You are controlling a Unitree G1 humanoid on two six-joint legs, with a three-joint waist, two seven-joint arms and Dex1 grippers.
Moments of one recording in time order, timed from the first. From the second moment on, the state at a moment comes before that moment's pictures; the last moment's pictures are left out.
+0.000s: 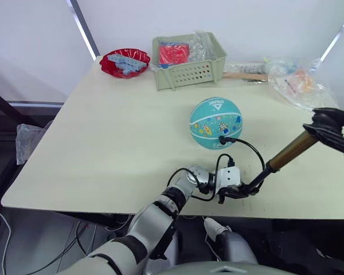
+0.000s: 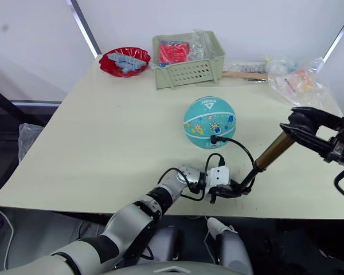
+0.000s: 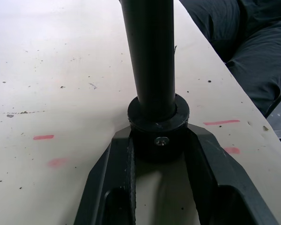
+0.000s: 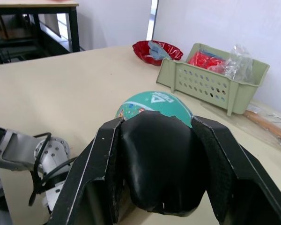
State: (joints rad) left arm -0.73 -0.10 -0.39 1.19 0.23 -0.46 -1.02; right arm 0.14 -0.90 -0.62 -0.58 0.93 0.56 0.82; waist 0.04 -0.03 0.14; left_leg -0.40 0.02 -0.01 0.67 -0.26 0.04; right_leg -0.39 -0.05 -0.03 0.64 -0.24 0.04
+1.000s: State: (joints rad) left arm -0.73 -0.10 -0.39 1.20 0.23 -0.46 -1.02; right arm 0.20 -0.75 -0.33 -0.51 0.64 0.32 0.83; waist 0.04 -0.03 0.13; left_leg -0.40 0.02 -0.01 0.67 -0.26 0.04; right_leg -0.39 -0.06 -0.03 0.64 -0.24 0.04
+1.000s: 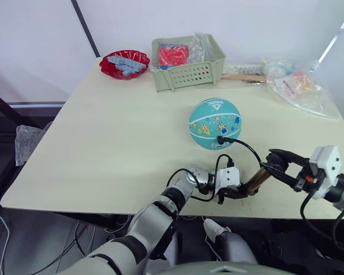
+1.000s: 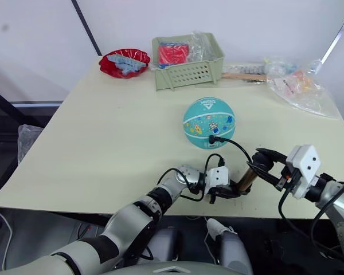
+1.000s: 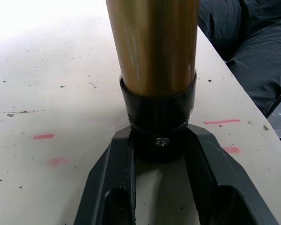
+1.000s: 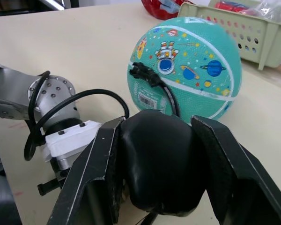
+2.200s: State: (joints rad) left arm -0.72 -0.10 -0.39 1.19 0.23 -0.47 -1.02; right arm 0.19 -0.83 -0.42 -0.54 0.74 0.43 0.87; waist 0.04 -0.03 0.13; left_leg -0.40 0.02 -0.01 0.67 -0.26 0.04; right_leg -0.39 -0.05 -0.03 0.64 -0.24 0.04
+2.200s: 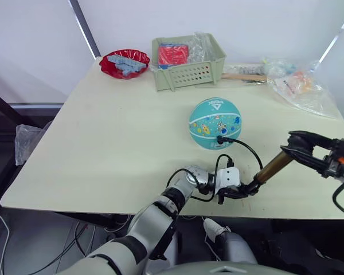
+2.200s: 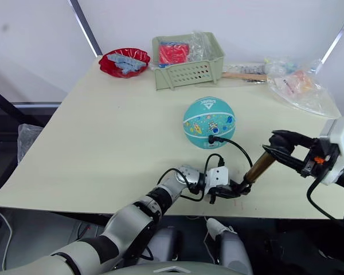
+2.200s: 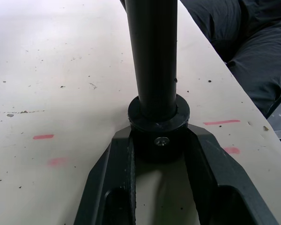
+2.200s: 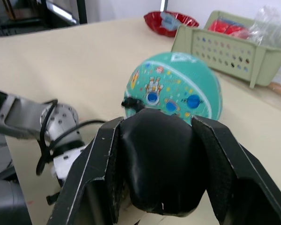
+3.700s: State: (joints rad) left arm -0.72 -0.11 -0.38 1.19 0.23 -0.47 -1.03; right arm -0.06 -1.05 -0.69 -0.48 1.10 0.78 0.81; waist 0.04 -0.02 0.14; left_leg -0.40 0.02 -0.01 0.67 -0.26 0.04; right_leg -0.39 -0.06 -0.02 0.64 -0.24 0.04
